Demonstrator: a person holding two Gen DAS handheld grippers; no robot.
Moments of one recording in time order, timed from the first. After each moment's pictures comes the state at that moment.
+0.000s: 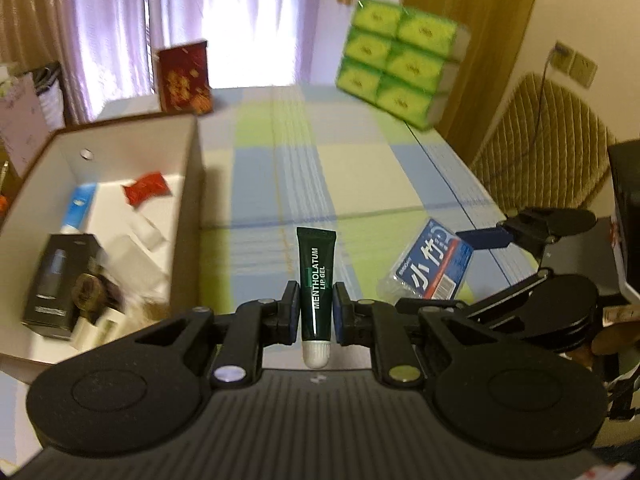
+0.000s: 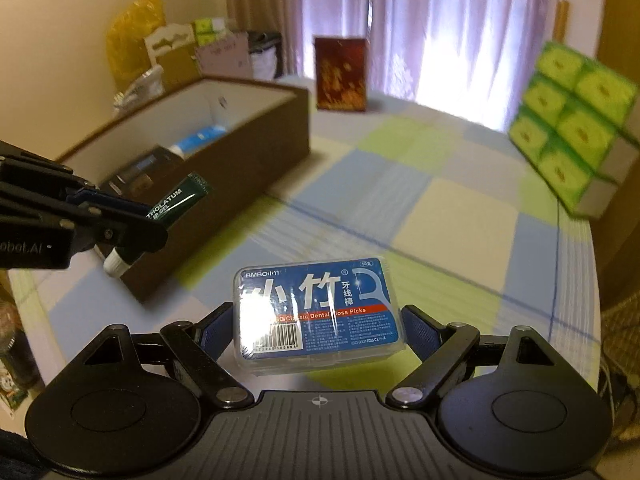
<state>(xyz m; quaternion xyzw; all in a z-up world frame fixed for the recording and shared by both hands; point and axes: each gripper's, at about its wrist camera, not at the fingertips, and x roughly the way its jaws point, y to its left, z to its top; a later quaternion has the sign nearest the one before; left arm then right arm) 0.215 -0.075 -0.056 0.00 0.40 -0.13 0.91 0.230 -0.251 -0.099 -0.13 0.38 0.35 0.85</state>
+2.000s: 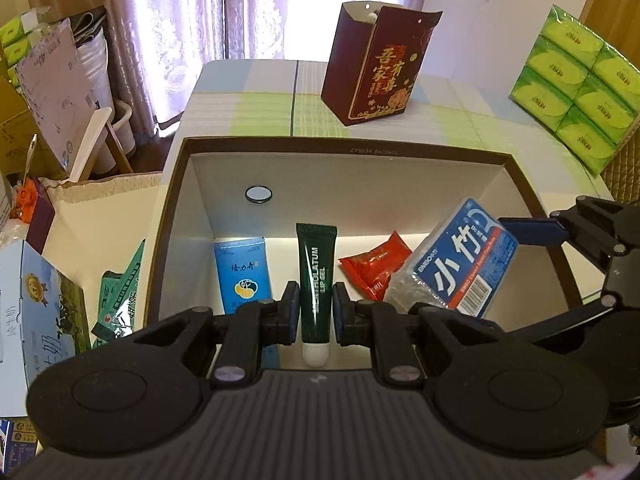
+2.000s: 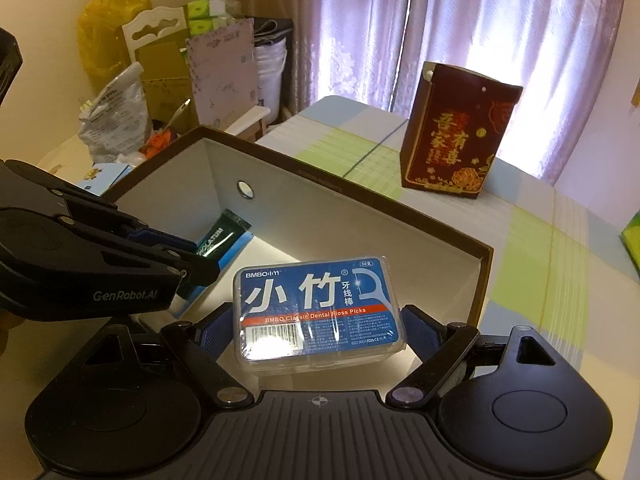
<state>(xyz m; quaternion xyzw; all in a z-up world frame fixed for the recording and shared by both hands) 0.467 0.162 -0.118 -0.01 0.47 -0.08 0.88 0.394 0.055 -0.137 -0.16 0.40 0.32 0.84</state>
